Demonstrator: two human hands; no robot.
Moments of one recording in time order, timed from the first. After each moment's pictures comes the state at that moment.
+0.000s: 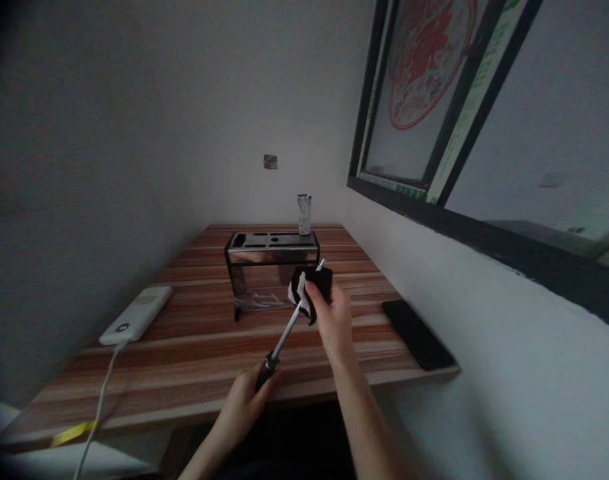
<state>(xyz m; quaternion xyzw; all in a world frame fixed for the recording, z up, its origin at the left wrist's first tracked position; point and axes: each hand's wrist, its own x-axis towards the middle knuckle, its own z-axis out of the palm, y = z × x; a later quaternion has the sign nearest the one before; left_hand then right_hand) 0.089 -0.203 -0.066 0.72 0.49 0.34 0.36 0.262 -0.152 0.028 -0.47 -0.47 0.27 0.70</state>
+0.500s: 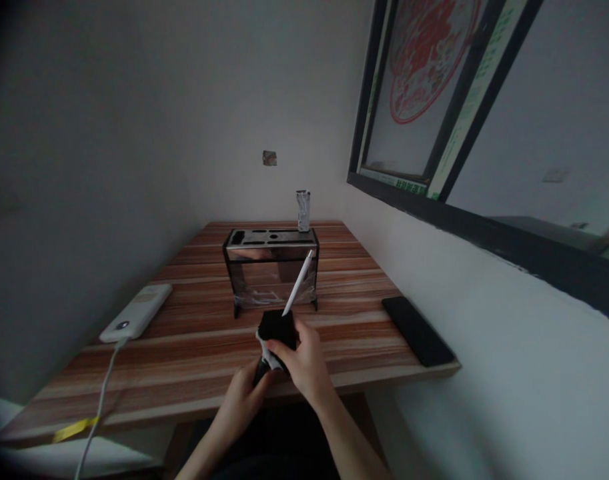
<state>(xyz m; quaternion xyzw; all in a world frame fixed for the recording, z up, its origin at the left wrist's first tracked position) 0.090 -0.200 -0.069 0.70 0.47 0.36 0.40 0.226 -0.195 -0.008 -0.50 -0.56 0.37 0.55</state>
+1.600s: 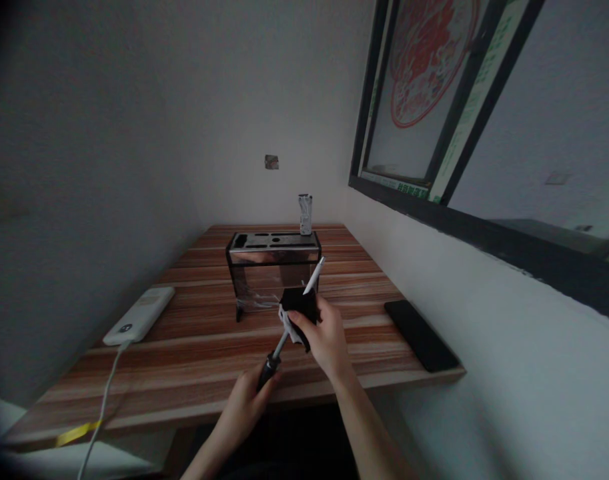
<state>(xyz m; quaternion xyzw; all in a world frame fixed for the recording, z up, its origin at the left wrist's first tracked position) 0.089 -0.201 -0.063 0.72 0.48 0.34 0.37 0.252 -0.177 0.021 -0.47 -0.52 0.37 0.61</state>
